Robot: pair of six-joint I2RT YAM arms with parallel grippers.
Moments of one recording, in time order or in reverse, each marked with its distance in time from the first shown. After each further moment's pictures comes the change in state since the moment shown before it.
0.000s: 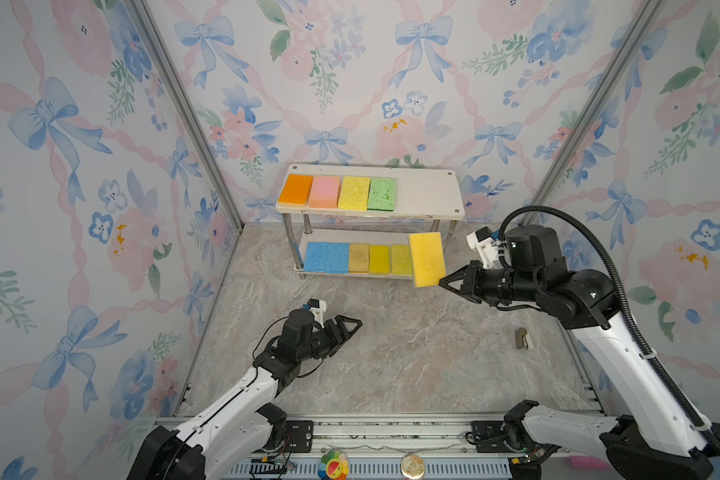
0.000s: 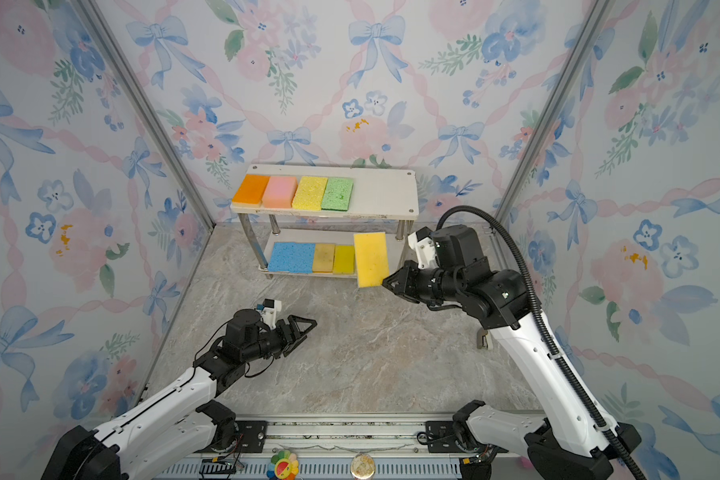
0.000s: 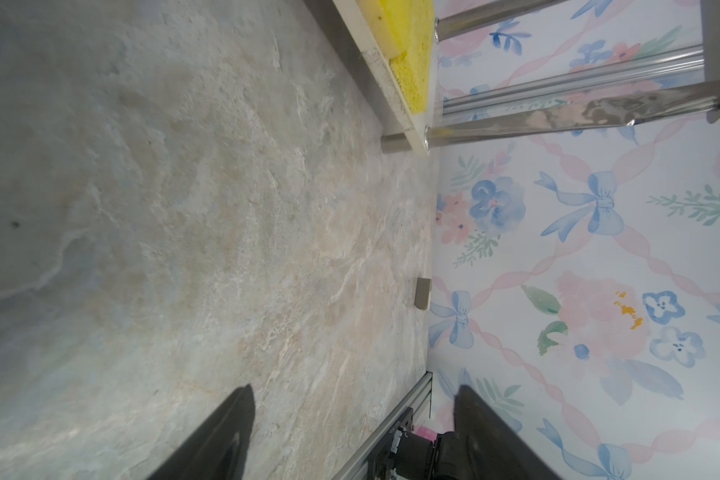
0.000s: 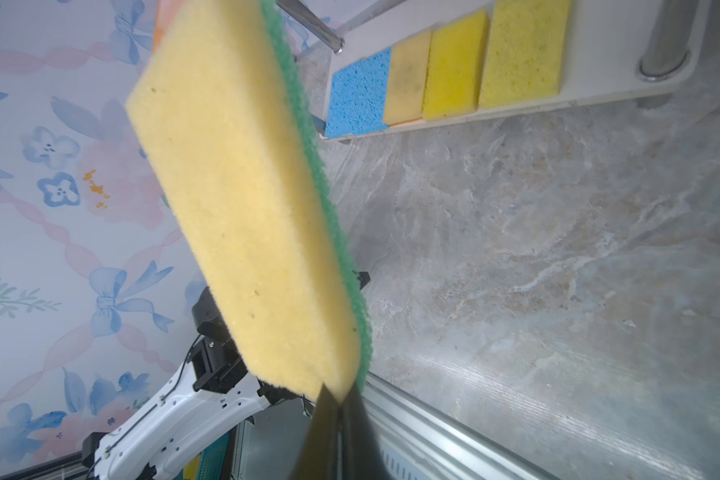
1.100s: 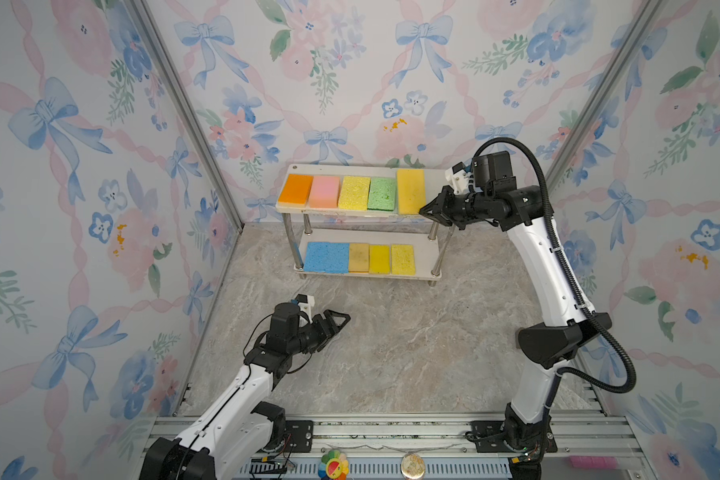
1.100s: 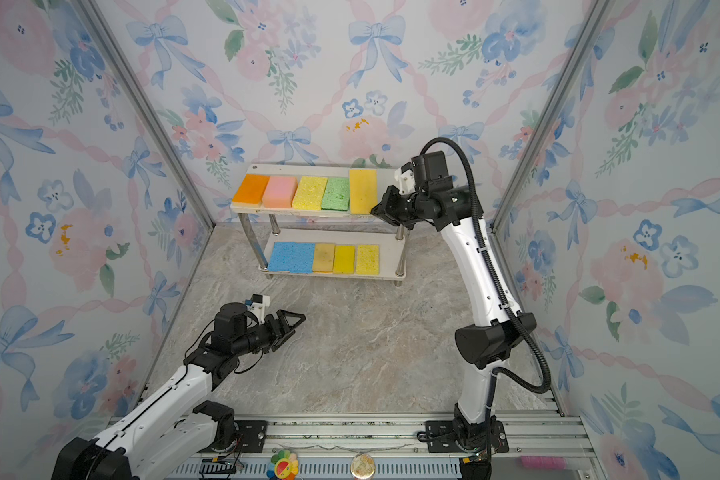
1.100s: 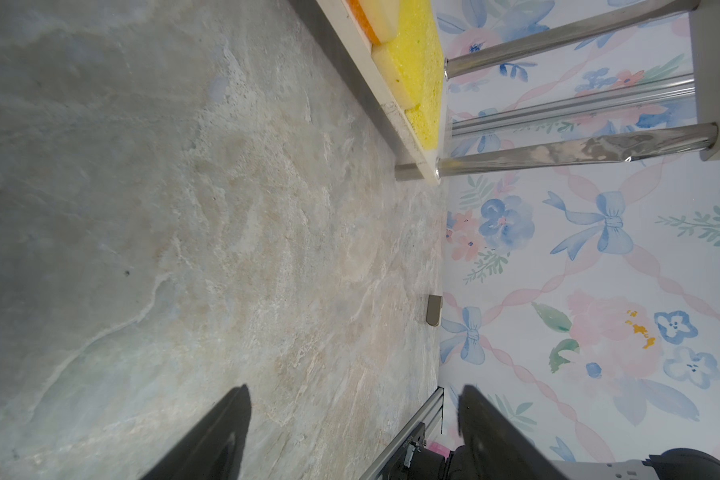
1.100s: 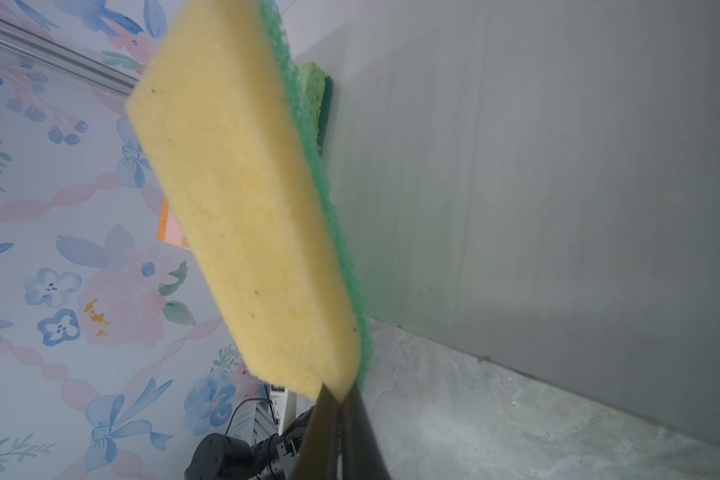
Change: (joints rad) left arm 0.181 0.004 0.036 -0.106 0.115 0.132; right arm -0.182 0.704 0.737 -0.067 -0.092 -0.089
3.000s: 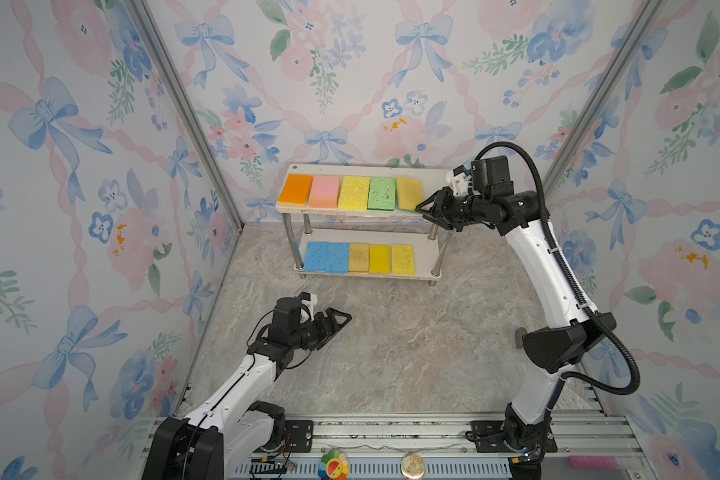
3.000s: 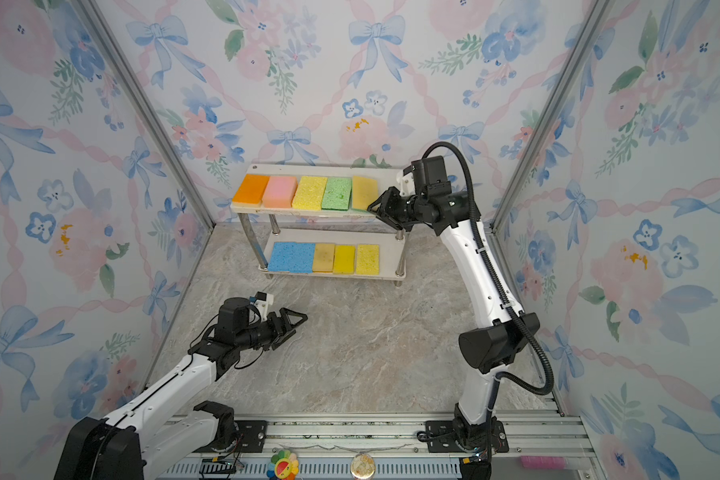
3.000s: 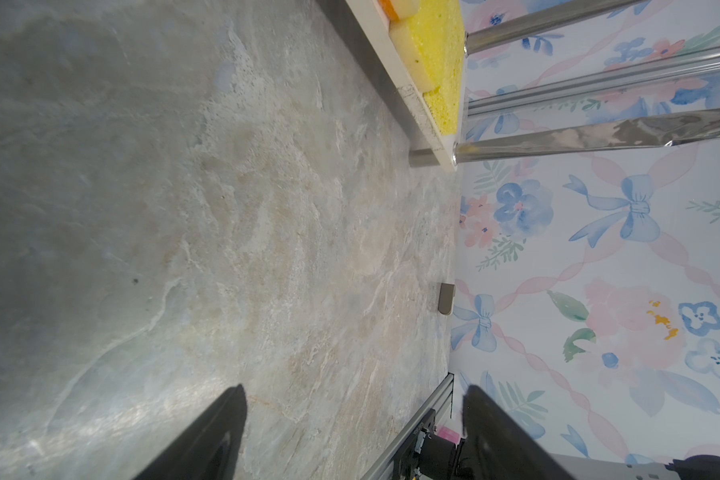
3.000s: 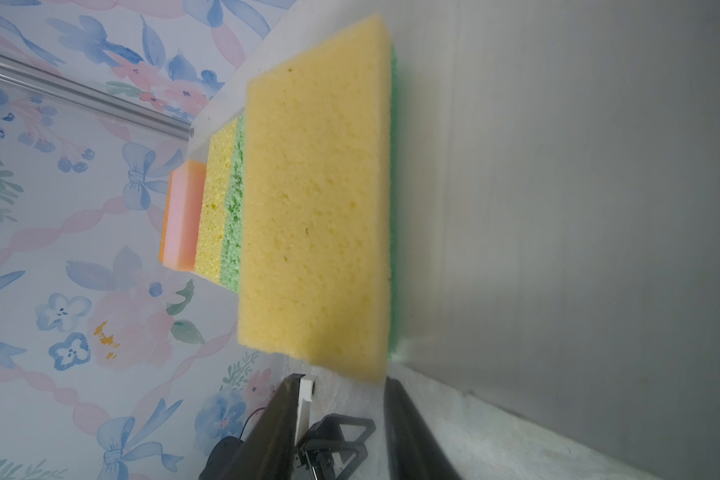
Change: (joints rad) left arm 0.024 0.100 0.037 -0.014 0.051 0.063; right arm 0.012 -0.074 -0.172 0.135 0.014 0.075
